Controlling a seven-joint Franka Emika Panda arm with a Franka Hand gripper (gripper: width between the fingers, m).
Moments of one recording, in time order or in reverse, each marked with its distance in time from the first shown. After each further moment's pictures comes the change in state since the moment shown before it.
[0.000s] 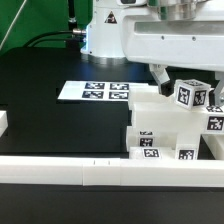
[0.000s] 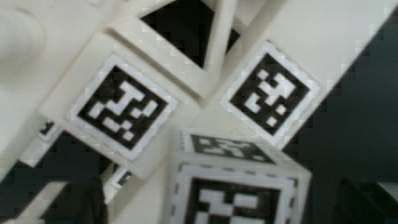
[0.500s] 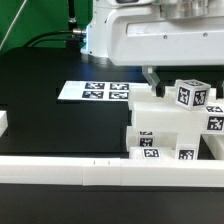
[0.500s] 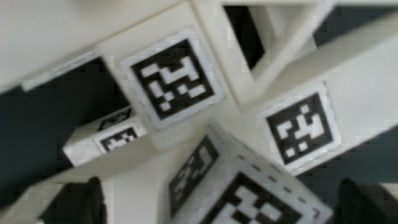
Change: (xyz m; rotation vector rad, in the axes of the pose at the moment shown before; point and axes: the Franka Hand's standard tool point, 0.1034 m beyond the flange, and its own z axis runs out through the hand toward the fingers) arm -0.005 -0.001 -0.008 -0.058 -0.041 -0.529
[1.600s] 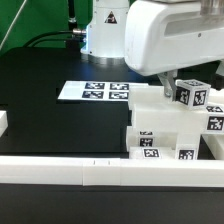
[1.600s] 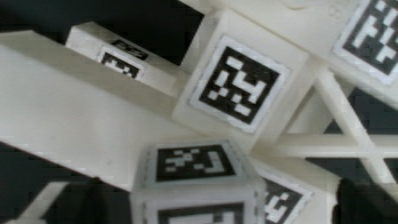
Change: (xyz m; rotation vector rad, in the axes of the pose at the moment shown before) arm -0.006 -0.005 0.006 -0.101 -0.030 -0.742
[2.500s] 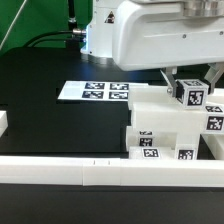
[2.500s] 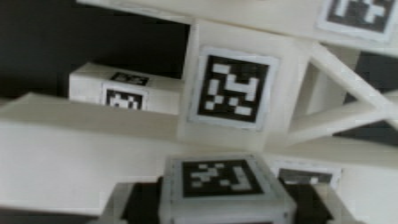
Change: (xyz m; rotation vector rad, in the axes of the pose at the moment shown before) arm -0.002 0.004 0.001 0.007 0.013 0.446
